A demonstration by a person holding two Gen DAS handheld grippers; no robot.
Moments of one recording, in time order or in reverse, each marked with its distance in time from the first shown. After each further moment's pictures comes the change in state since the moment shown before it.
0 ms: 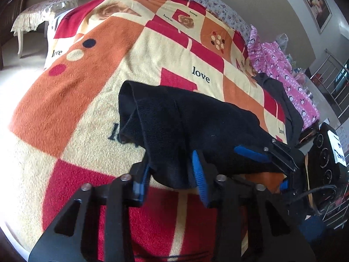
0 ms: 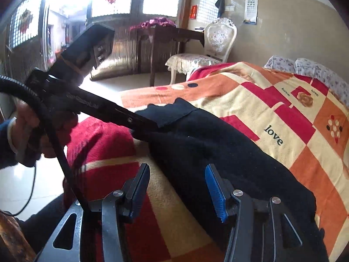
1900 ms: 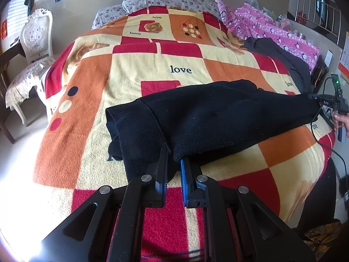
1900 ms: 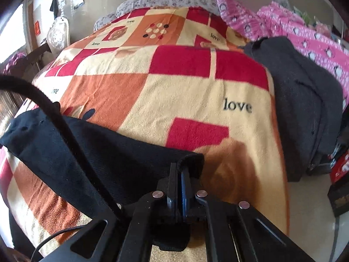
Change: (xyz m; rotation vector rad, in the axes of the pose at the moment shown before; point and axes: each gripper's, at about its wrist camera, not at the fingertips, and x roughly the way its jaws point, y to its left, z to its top) left arm 0.000 -0.042 -0.026 0.409 -0.035 0.151; right arm -0.239 -0.231 -0.211 0.634 0.193 -0.652
